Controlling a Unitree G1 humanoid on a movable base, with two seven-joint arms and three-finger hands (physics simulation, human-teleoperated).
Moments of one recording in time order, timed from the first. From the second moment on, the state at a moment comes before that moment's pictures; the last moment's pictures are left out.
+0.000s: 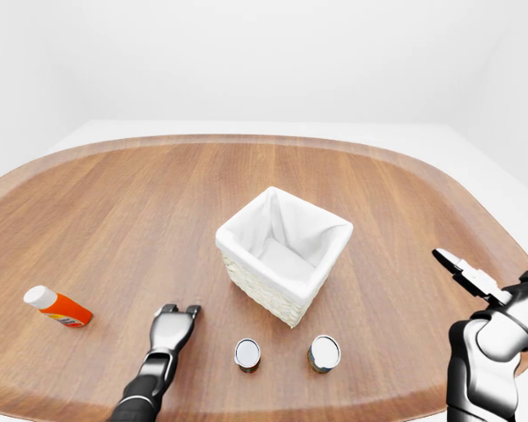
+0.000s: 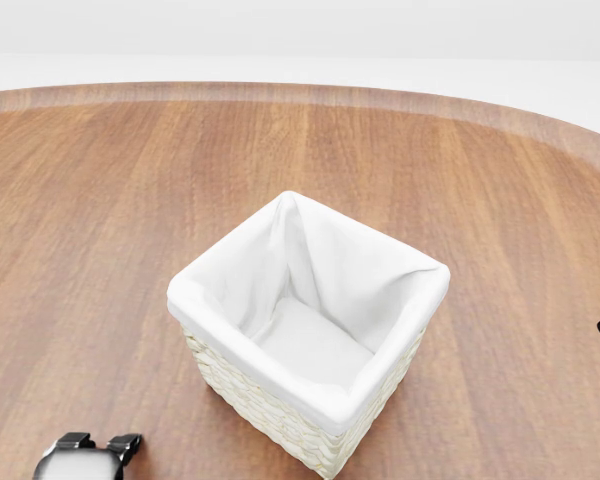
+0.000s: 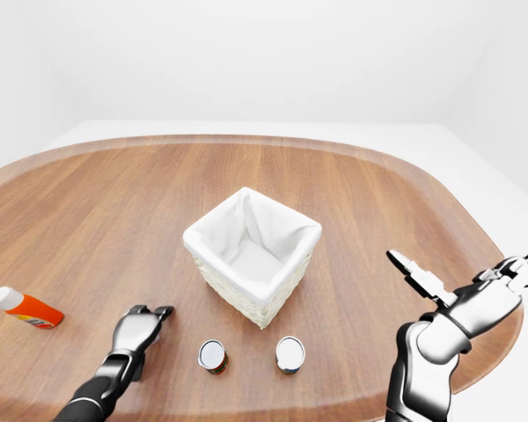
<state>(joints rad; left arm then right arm) -0.19 0.29 -0.14 1.04 1.35 -0.09 0.51 0.03 -0.08 -0.51 -0.22 0.05 -0.09 -0.52</state>
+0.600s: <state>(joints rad) -0.22 0.31 -0.15 1.02 1.32 -0.09 0.49 0.03 -0.08 -0.51 -0.22 0.05 -0.09 -0.52</state>
